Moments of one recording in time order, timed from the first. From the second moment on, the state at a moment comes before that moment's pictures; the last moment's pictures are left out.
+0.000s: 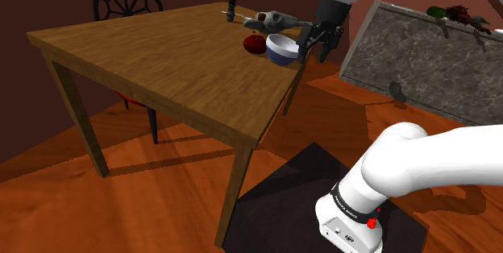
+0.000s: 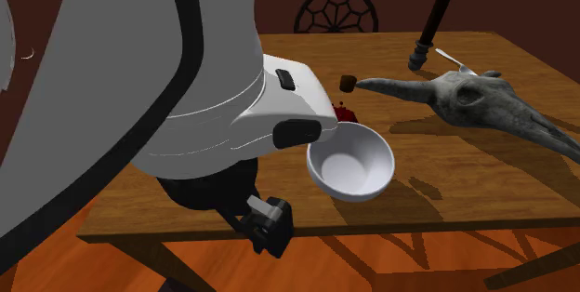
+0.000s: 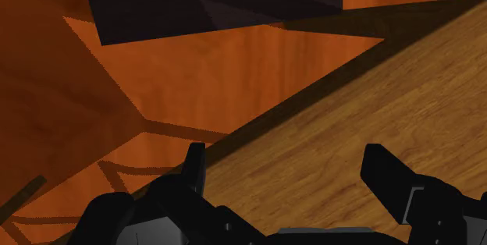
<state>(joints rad) 0.00 -0.77 -0.03 -2.34 0.04 1.56 0.13</state>
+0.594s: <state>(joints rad) -0.01 -0.50 -0.05 -2.10 0.02 1.60 0.11</state>
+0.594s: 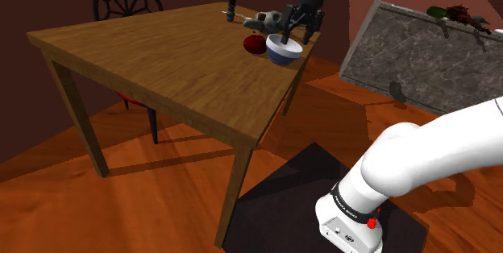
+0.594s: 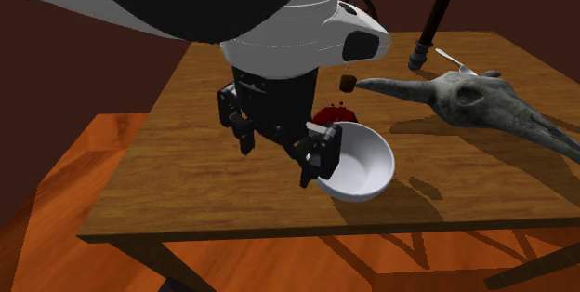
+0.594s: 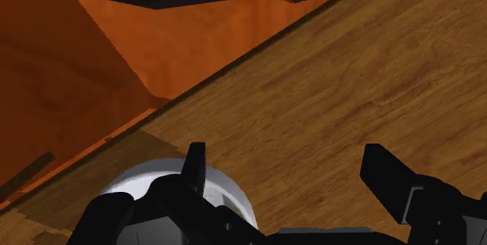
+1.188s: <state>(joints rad) -0.02 -0.12 -0.08 -1.67 0.01 1.55 0.08</state>
